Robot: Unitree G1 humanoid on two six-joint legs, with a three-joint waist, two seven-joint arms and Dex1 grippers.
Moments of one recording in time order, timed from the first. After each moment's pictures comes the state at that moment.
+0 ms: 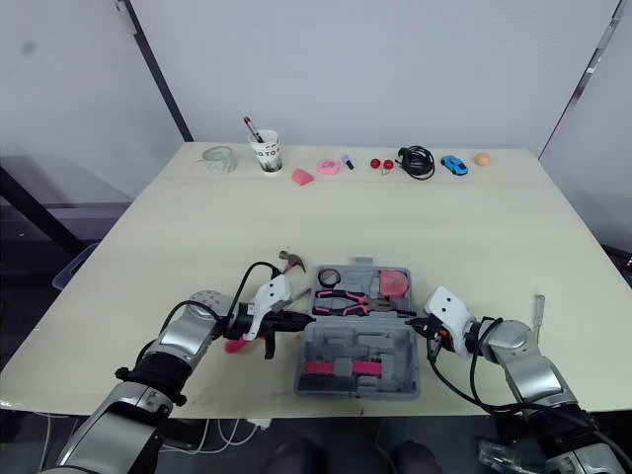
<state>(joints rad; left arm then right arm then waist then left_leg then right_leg) -0.51 0.51 -0.23 0.54 -0.04 0.08 -1.20 -0.22 -0.55 0.18 0.10 0.09 0.26 0.89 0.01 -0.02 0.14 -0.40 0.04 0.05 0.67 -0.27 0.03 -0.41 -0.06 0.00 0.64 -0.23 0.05</state>
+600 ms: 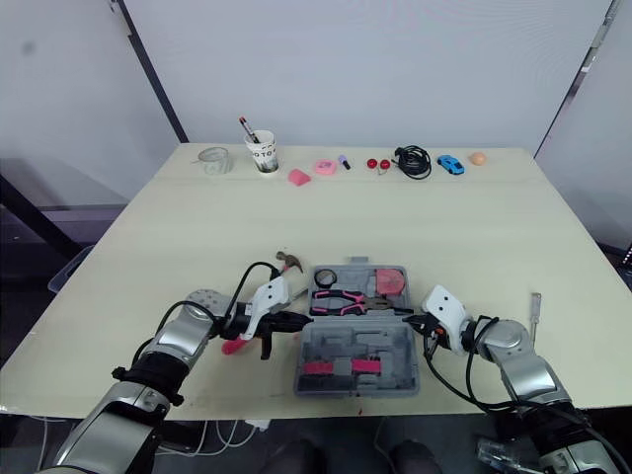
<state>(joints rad) -0.52 0.52 -0.23 0.55 -0.01 0.03 -1.22 -0.24 -0.52 0.18 0.14 0.08 0.21 0.87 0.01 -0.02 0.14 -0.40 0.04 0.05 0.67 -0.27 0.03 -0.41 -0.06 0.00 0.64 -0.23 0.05</state>
